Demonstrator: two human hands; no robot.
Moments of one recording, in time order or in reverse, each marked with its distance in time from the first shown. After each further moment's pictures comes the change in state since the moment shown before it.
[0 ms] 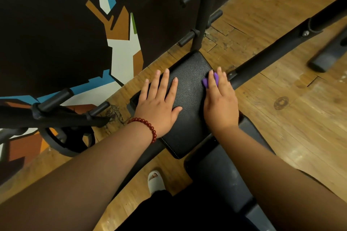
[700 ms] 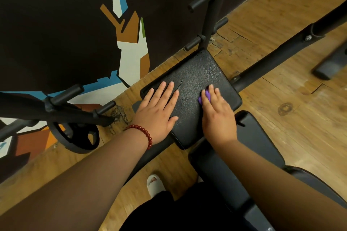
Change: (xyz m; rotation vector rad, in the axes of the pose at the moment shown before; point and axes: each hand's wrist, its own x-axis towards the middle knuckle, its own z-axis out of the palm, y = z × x) left_hand -0.047 -0.011 0.017 -0.050 0.057 0.099; right_hand -0.053 -0.005 0.009 -0.020 -0.046 -0.206
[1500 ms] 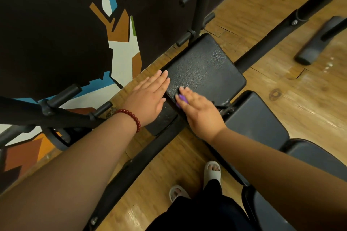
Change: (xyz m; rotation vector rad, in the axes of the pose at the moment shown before) left_hand -0.026 -0.060 -0.003 -0.137 0.018 0.098; right_hand -0.024 -0.072 0.014 0.021 -0.031 -0.299
